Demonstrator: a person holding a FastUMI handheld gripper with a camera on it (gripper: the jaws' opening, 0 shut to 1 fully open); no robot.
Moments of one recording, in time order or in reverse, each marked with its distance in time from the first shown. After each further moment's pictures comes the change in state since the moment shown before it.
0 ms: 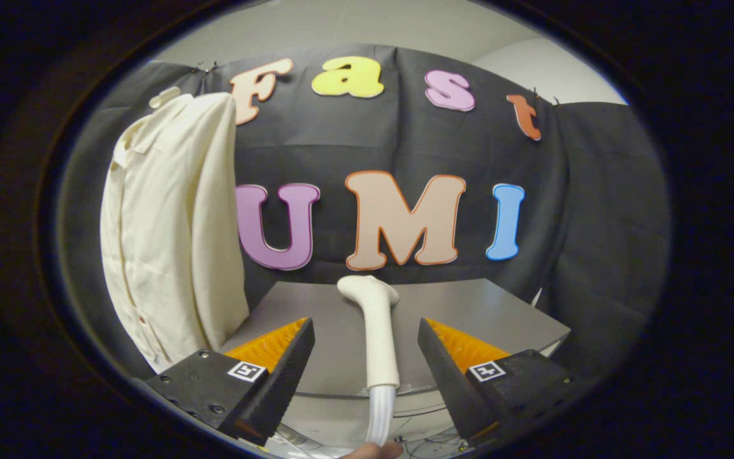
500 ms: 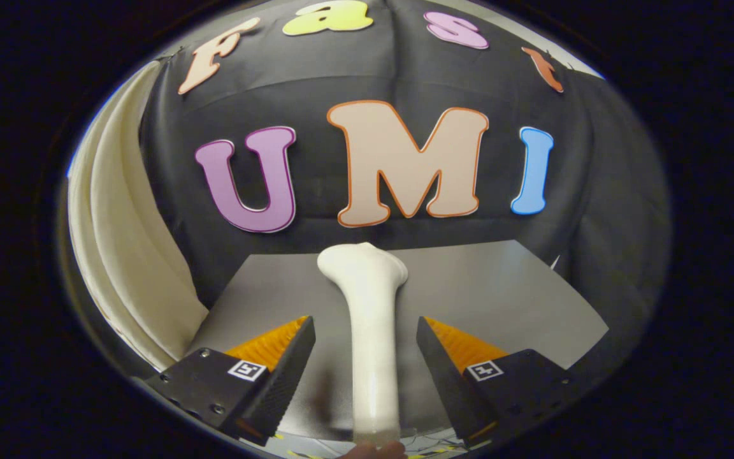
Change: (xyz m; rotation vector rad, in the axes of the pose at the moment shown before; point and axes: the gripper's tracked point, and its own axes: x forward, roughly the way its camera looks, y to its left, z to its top) arm 0.084 0.005 0.006 0.048 0.262 0.054
